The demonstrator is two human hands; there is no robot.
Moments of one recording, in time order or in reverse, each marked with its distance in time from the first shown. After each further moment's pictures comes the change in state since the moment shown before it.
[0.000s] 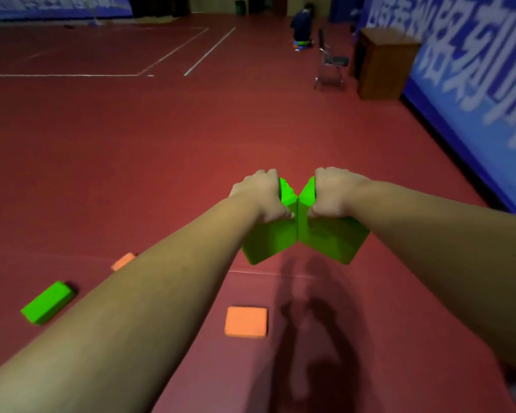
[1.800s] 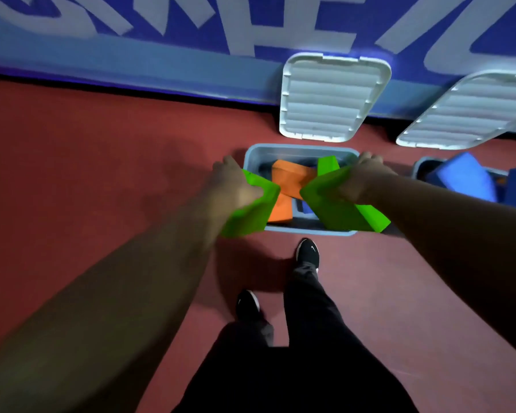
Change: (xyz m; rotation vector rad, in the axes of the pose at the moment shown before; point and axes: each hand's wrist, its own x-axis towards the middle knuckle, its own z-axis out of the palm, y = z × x) left_hand 0.126 1.100 0.600 0.318 -0.702 0.842; right_hand -0.372 1.055 0.416 0.939 -0.322 1.722
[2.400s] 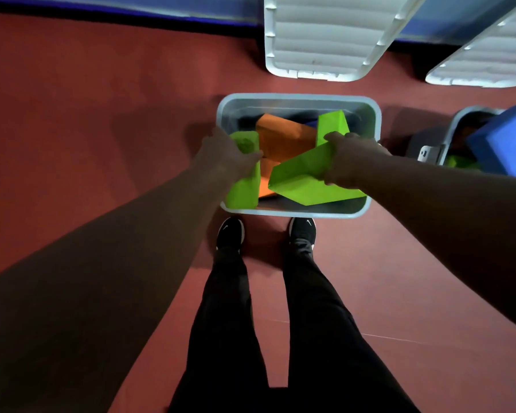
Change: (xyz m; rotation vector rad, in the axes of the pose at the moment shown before) left_hand 0.180 0.027 0.133 0.018 -0.090 -0.100; right_hand 0.188 -0.003 0.078 -0.218 -0.133 -0.166
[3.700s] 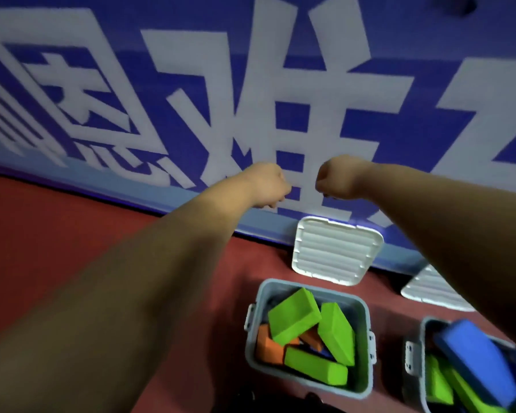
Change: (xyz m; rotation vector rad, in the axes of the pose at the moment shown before) left_hand -0.235 0.081 -0.401 -0.224 0.167 0.480; right_hand -0.305 -0.109 -0.366 -0.131 0.529 -0.366
